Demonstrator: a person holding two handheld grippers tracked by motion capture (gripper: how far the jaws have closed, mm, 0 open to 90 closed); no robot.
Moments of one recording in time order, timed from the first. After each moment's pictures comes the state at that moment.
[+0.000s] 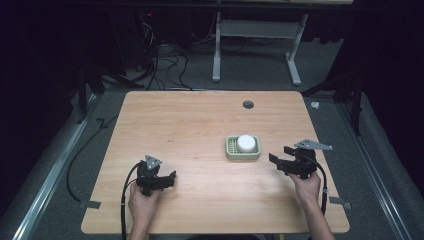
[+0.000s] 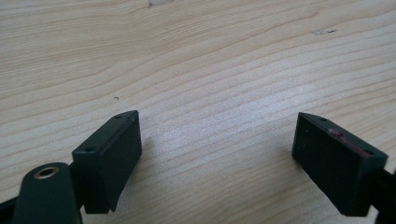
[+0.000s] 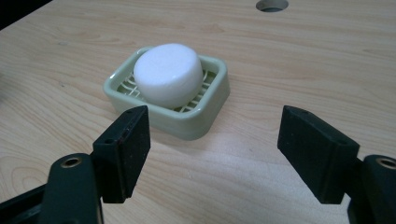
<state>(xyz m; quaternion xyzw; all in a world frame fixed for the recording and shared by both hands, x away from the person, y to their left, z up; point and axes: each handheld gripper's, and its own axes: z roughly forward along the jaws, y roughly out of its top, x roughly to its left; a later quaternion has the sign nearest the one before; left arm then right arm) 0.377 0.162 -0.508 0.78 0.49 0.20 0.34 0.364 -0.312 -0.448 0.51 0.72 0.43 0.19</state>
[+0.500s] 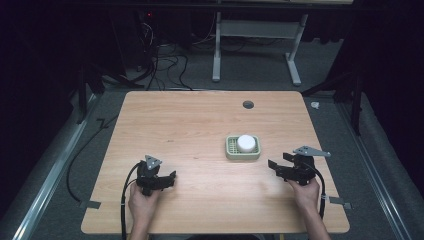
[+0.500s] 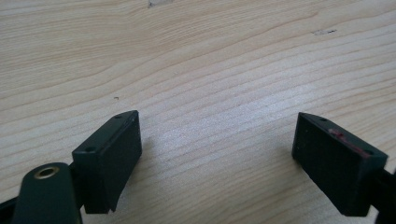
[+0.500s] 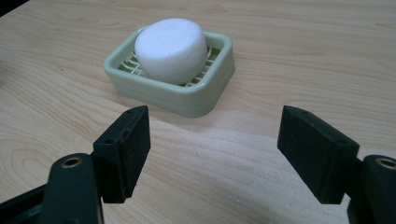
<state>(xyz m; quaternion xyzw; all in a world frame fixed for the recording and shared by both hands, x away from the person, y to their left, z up) 0.377 0.162 -0.508 0.78 0.49 0.20 0.34 0.353 -0.310 -0.463 0.52 0.72 0.42 0.18</state>
